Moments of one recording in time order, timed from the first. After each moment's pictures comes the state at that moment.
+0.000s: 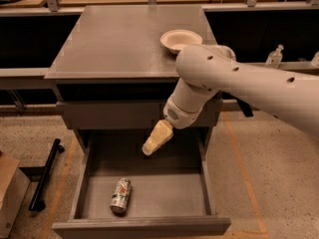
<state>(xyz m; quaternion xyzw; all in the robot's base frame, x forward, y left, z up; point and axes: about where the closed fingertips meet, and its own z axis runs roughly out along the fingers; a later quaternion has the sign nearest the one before) 0.526 -0.030 0.729 -0.38 0.91 0.13 0.07</state>
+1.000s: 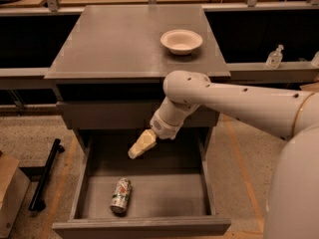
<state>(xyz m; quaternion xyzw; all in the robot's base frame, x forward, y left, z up) 0.559 0.017 0.640 -0.34 0.92 0.20 0.04</state>
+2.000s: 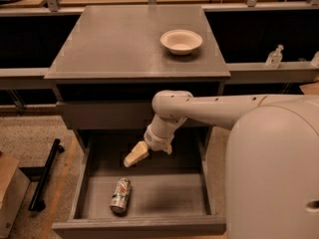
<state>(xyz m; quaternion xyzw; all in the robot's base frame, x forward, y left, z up) 0.567 0.036 0.553 -0.27 0.95 0.19 -0.01</state>
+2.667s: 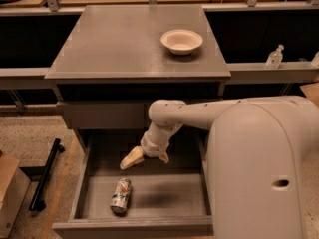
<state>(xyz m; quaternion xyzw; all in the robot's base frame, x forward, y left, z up) 0.567 0.050 0.512 -0.19 0.96 0.19 -0.04</state>
